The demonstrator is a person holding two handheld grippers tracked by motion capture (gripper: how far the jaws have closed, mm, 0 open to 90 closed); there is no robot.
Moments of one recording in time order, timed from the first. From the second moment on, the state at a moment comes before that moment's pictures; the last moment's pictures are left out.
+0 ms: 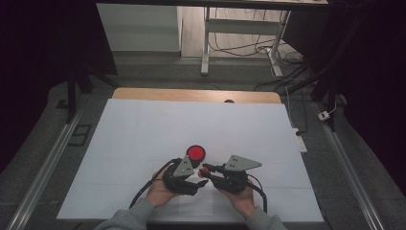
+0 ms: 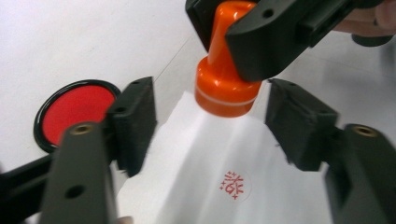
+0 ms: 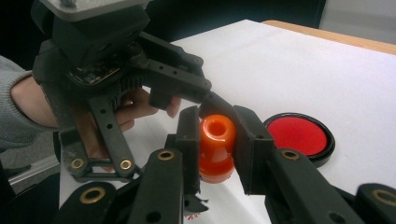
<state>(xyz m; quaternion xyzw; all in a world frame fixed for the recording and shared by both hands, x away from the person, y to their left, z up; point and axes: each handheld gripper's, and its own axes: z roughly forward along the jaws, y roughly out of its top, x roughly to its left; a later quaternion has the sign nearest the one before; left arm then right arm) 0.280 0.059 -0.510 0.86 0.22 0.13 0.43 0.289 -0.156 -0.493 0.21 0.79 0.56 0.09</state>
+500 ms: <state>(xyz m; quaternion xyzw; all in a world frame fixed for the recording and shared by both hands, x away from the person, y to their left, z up) 0.274 0.078 -0.505 0.86 0.24 0.13 0.43 0.291 -0.160 -0.489 0.22 0.79 0.57 0.09</state>
